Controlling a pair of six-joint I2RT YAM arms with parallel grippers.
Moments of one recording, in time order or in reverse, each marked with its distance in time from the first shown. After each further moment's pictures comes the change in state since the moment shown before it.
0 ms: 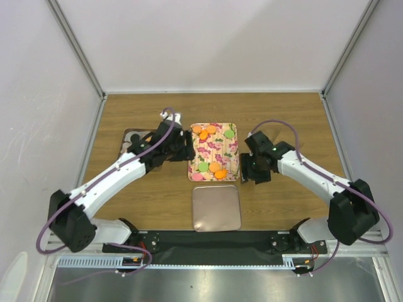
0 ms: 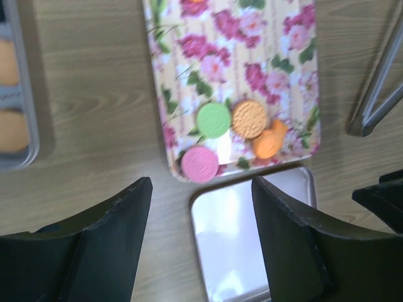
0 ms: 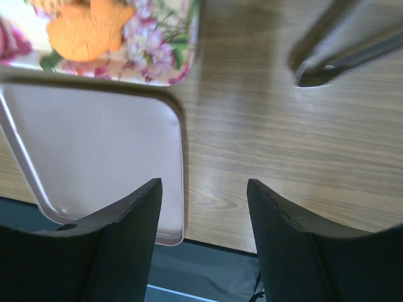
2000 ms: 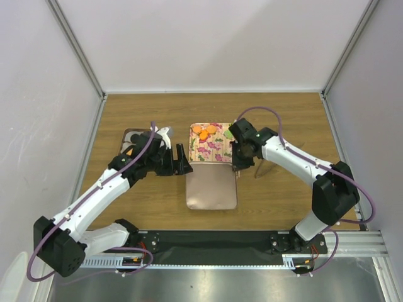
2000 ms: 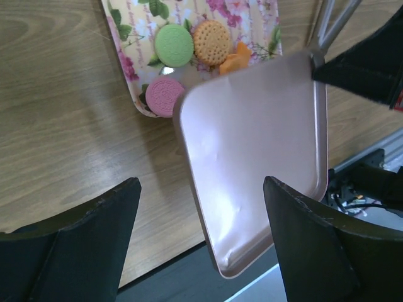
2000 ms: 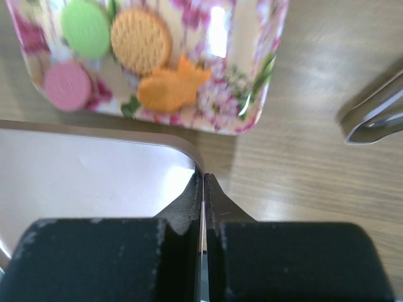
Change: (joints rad) left arm 0.111 -0.239 -0.205 -0.042 0.352 0.008; right arm 0.089 0.216 0.243 0.002 0.024 0.054
